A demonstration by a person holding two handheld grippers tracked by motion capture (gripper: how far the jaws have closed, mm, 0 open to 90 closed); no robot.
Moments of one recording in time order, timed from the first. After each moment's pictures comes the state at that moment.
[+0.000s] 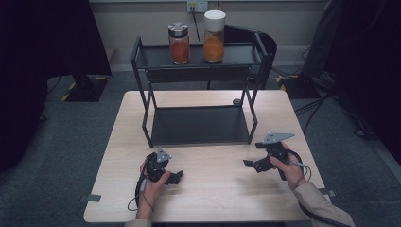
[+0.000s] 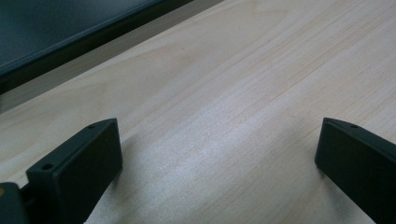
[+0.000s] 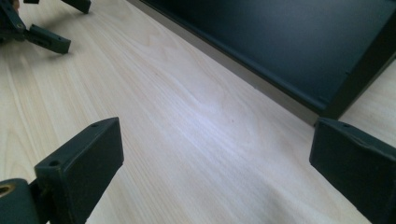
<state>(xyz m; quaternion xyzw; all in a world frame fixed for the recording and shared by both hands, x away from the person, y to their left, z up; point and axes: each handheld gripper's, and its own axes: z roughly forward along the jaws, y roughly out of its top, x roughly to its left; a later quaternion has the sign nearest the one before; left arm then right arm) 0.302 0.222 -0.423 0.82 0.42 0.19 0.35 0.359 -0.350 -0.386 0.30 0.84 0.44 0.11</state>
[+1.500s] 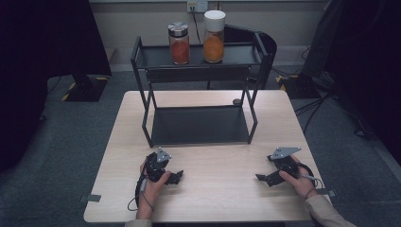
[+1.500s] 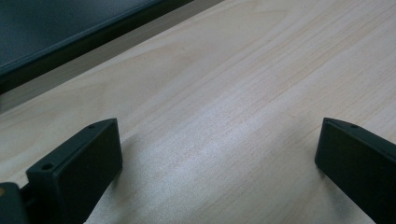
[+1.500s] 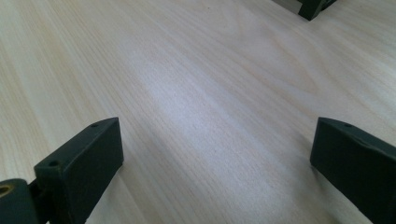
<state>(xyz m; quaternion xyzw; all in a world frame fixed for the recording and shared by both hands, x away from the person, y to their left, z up) 0.302 0.222 -0.423 0.82 0.42 0.19 0.35 0.339 -0.374 -0.414 0.29 0.87 0.37 0.13</state>
